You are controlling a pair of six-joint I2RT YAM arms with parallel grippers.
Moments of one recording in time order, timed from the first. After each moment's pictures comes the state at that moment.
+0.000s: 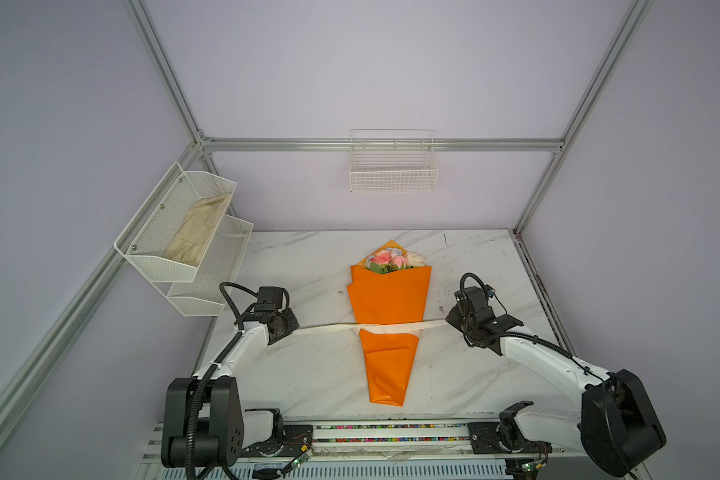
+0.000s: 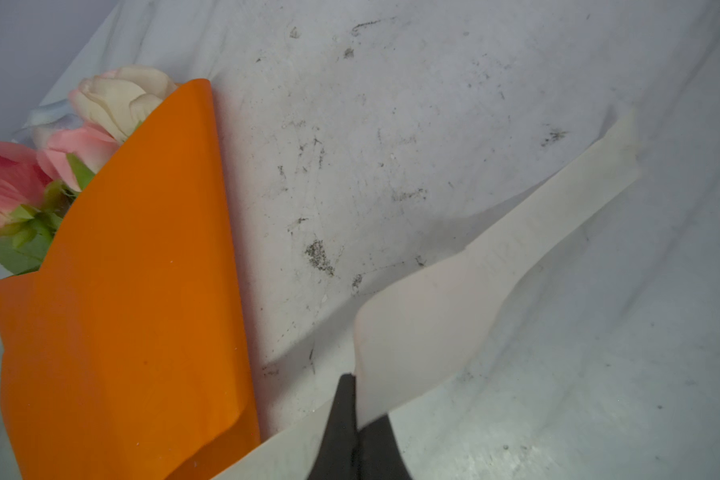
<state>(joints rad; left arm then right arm) 0.01 1.28 0.72 -0.53 -0.08 -0.52 0.42 1.26 0.69 -0.38 0.29 0.97</state>
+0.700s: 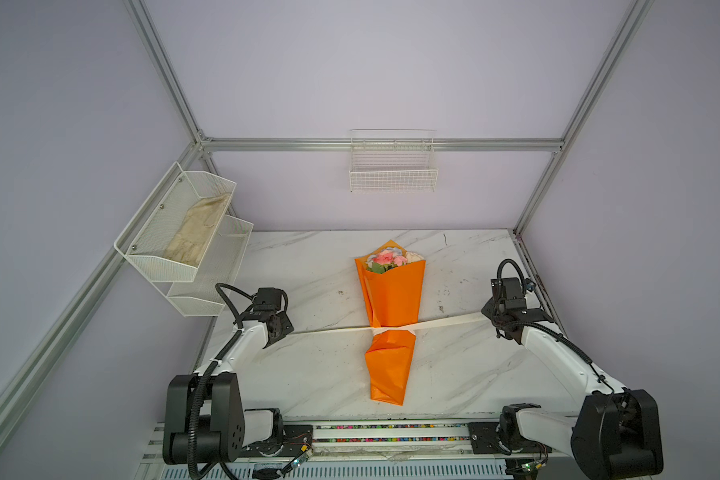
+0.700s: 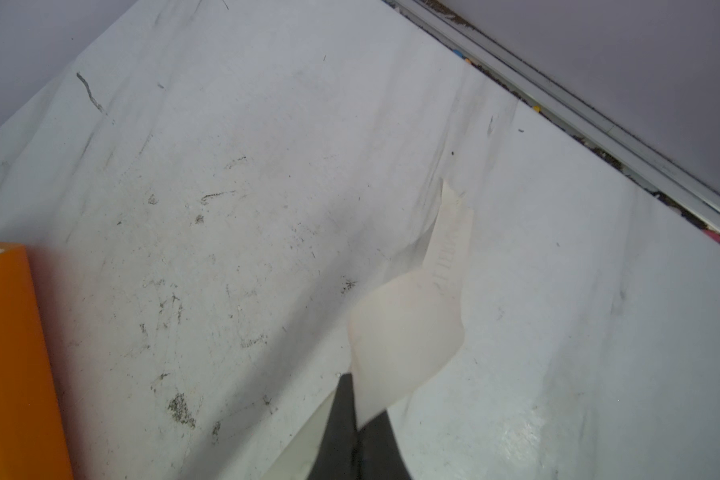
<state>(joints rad) 0.03 1.30 0.72 -0.57 -0.19 -0.52 0.10 1.20 0.77 -0.49 0.39 0.76</state>
